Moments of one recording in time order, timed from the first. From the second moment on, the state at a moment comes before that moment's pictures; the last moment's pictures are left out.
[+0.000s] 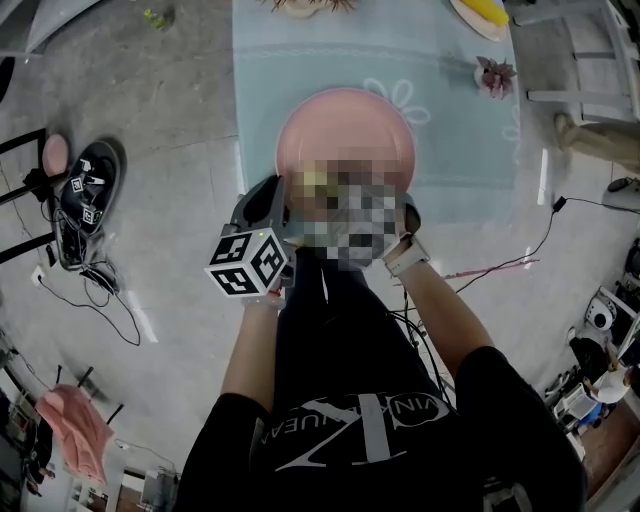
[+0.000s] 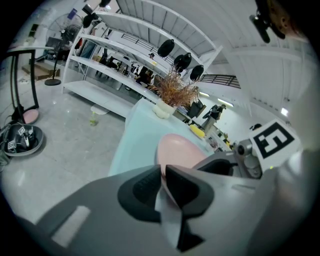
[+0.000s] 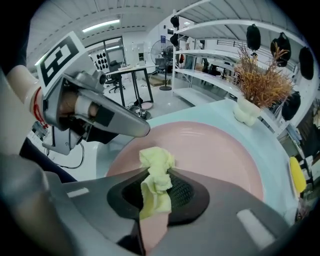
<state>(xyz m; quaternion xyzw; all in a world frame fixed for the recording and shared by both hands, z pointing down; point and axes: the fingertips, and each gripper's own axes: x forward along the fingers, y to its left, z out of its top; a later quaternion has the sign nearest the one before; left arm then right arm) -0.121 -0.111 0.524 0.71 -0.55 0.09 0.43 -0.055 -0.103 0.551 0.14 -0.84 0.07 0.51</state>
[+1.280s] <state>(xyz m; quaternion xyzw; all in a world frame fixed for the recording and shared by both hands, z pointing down) -0.121 -0.110 0.524 0.71 -0.55 0.09 0.43 0.045 -0.139 0.549 0.27 -0.80 0.04 0.54</state>
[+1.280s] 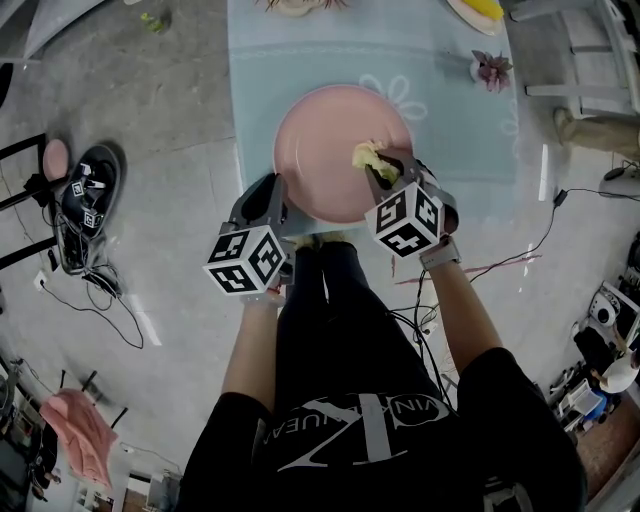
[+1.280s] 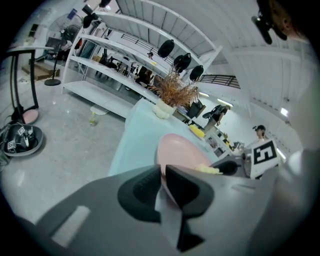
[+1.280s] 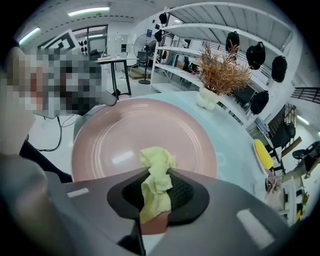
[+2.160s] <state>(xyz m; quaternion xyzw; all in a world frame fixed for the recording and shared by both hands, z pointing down) -0.123 -0.111 0.524 0.71 -0.55 0.08 0.43 -0.051 -0.156 0.548 0.18 -0.85 -0.01 0.49</state>
